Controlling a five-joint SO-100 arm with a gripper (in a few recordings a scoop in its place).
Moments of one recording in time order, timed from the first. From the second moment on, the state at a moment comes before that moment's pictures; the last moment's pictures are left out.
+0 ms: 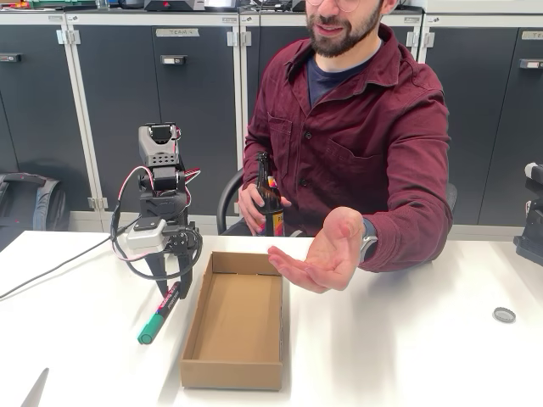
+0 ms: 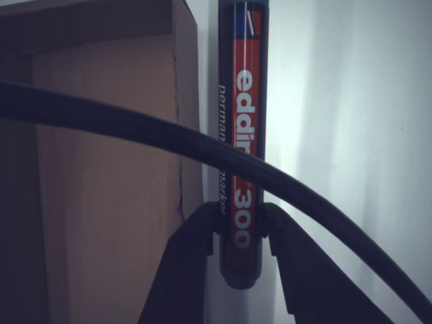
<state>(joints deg) -13.7 111.9 123.6 45.9 -75.1</state>
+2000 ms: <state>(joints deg) -33.0 135.4 121.0 46.1 -78.4</state>
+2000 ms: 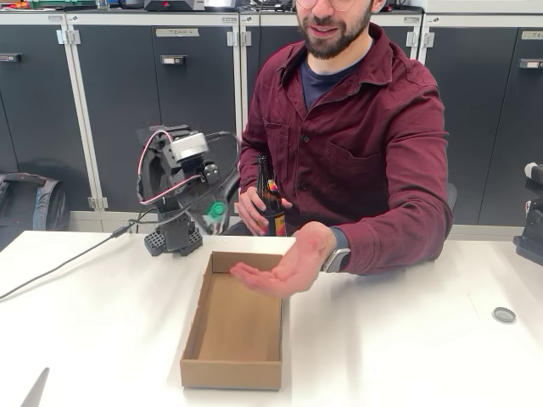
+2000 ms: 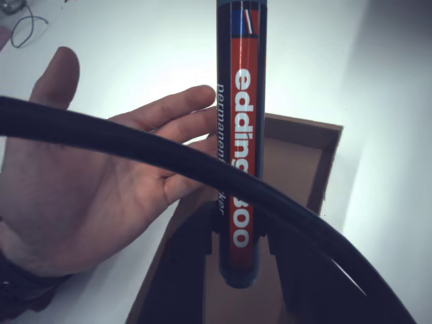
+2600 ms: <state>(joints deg) -51.8 114.9 91.6 67.8 -58.5</state>
